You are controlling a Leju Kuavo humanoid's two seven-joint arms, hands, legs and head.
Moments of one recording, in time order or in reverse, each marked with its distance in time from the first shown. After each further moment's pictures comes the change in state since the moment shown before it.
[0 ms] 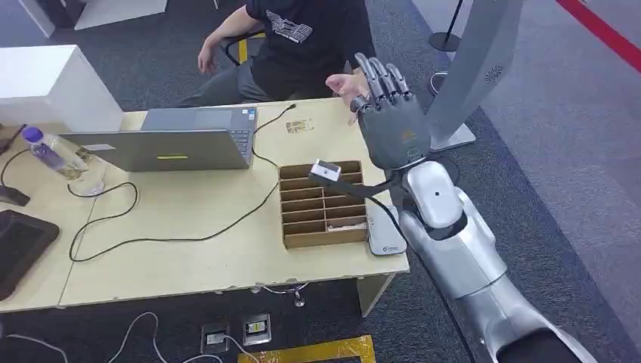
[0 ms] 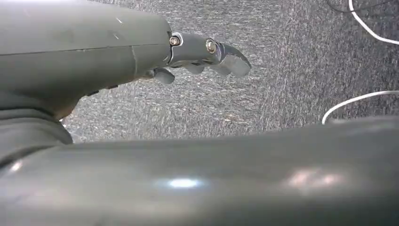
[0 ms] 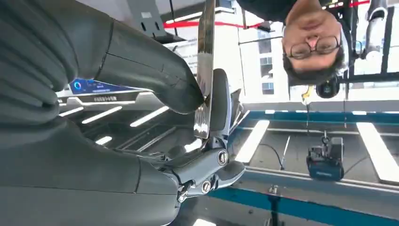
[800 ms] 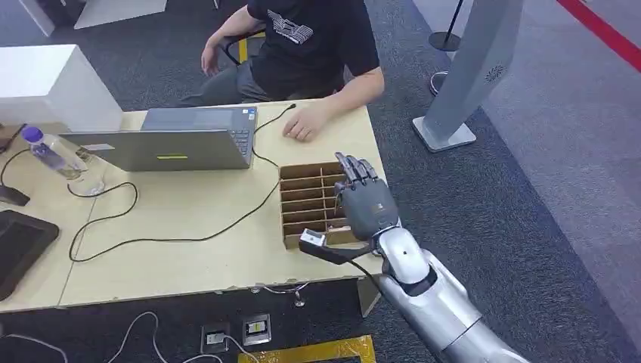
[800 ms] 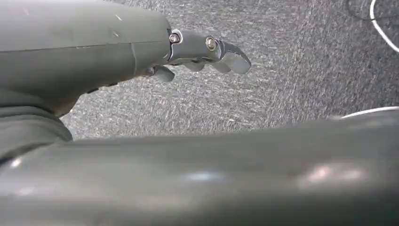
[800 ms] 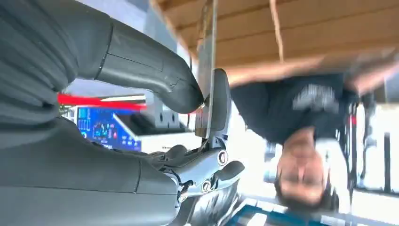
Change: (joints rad) left arm 0.002 -0.002 0.048 0.000 0.025 0.028 0.021; right arm 0.225 -0.009 0.118 0.057 -0.061 0.059 0.105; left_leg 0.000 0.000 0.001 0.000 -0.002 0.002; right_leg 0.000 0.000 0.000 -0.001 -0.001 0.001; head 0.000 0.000
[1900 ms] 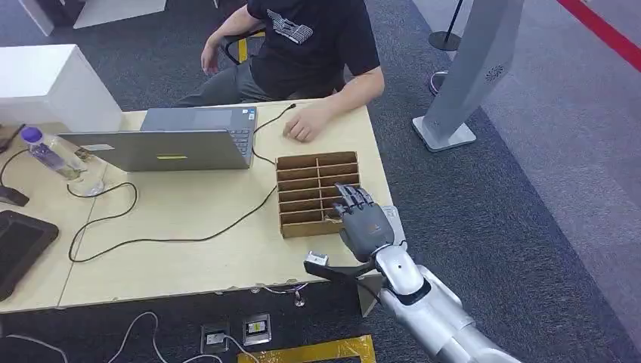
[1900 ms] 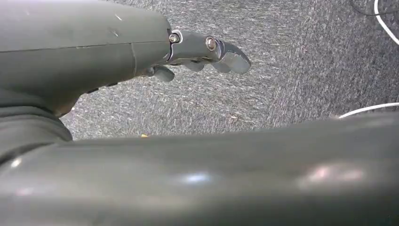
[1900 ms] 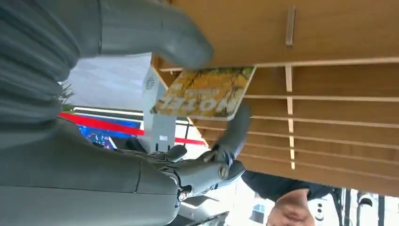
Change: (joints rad) left arm 0.000 -0.012 0.002 0.000 0.002 0.007 0.004; right arm 0.007 0.016 0.068 0.280 -0.040 -0.067 -0.035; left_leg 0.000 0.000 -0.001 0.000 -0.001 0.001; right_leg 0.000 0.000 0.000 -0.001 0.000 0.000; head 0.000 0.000
